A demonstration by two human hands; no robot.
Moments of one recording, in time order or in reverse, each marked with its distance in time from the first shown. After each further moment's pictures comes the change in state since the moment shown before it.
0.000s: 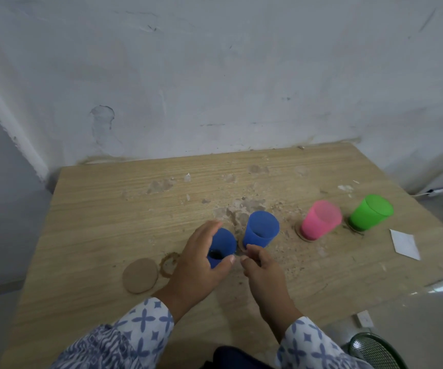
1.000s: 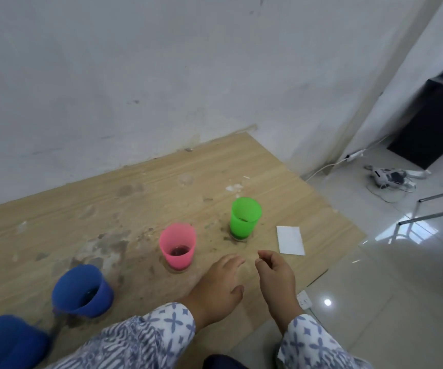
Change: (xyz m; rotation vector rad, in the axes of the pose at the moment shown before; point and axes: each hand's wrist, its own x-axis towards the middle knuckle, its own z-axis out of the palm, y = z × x) left_hand 0.122 0.123 0.327 0.214 -0.651 0.167; right_hand 0.145 0.114 -0.312 0.040 0.408 0.111
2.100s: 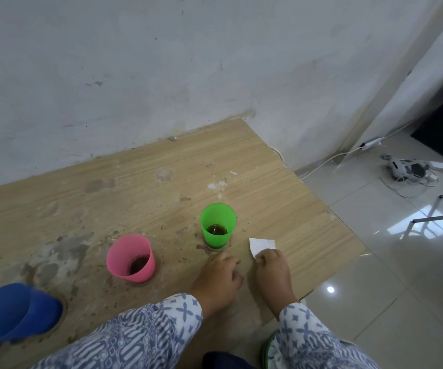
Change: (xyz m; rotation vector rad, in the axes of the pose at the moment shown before) left_hand 0.106 0.013 0.056 0.030 0.005 -0.265; right_hand 0.117 0.041 -0.034 -0.554 -0.112 -0.205
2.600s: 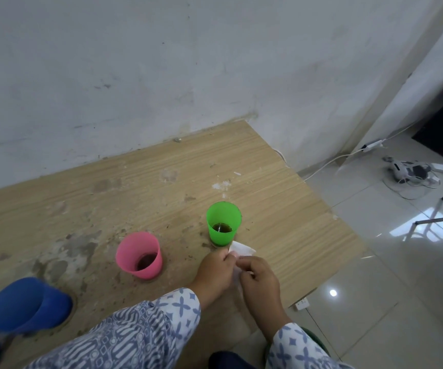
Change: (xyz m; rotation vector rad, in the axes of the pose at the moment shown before) left_hand -0.004 0.005 -0.018 -0.463 0.102 -0.275; right_hand -0.053 -0.036 0.002 0.406 -0.032 -0.050
